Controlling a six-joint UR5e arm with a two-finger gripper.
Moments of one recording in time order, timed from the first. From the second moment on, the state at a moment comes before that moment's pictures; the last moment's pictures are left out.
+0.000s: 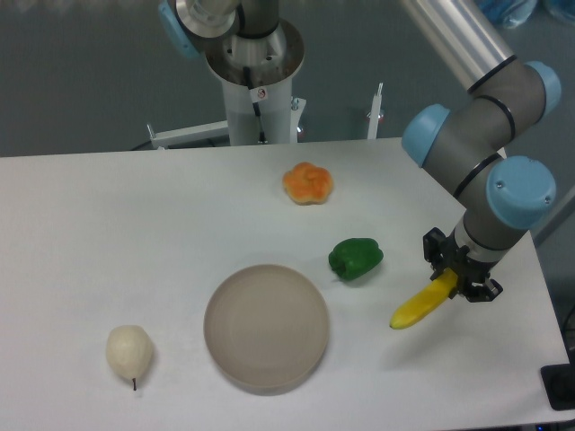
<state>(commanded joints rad) 2.48 -2.19 -1.27 -1.25 1.55 1.54</state>
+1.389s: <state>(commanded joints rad) 2.48 -2.15 -1.47 -1.09 1.61 1.61</state>
